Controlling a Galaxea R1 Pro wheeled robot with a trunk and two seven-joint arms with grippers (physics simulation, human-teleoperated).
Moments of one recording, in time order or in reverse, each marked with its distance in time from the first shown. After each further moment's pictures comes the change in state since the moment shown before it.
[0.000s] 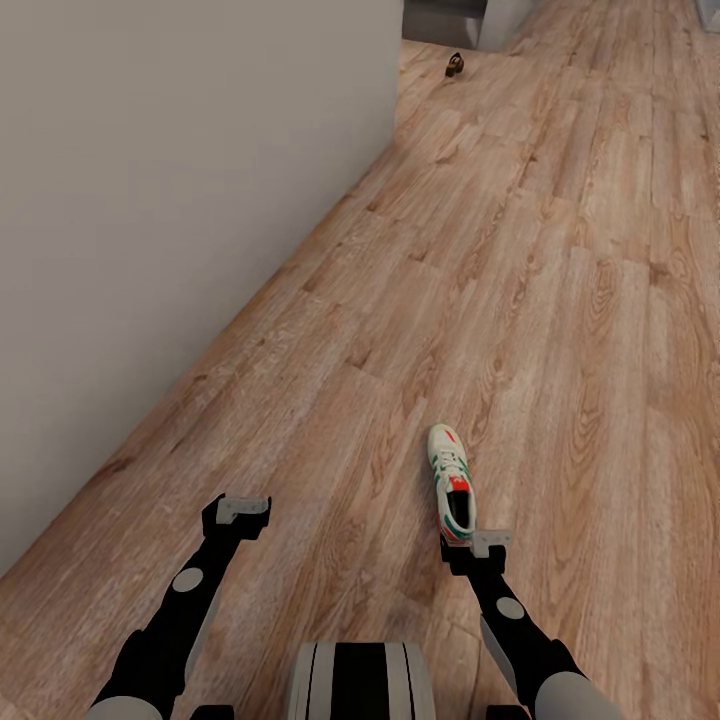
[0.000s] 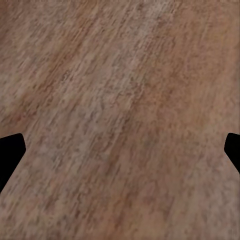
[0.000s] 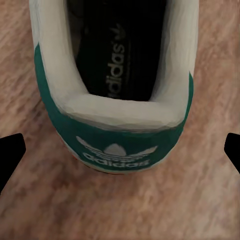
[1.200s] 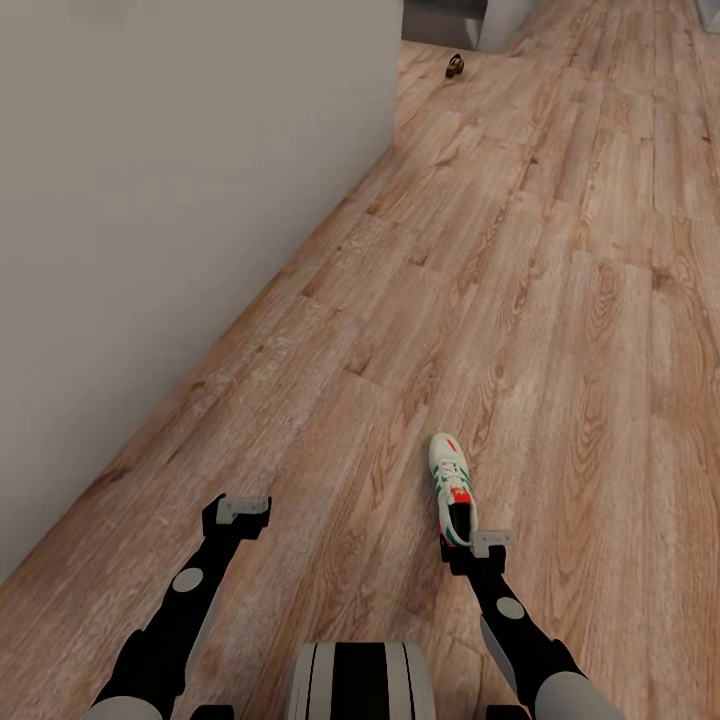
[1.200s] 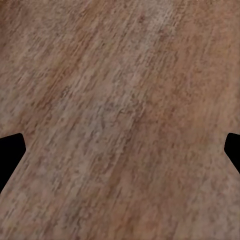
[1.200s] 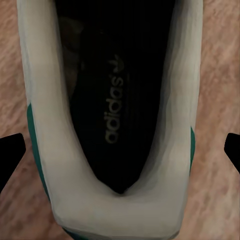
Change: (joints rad) left arm 0.001 -0.001 0.000 -0.001 -0.001 -0.001 0.000; right arm 0.000 0.000 0.000 0.000 0.000 0.000 0.000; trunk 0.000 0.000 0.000
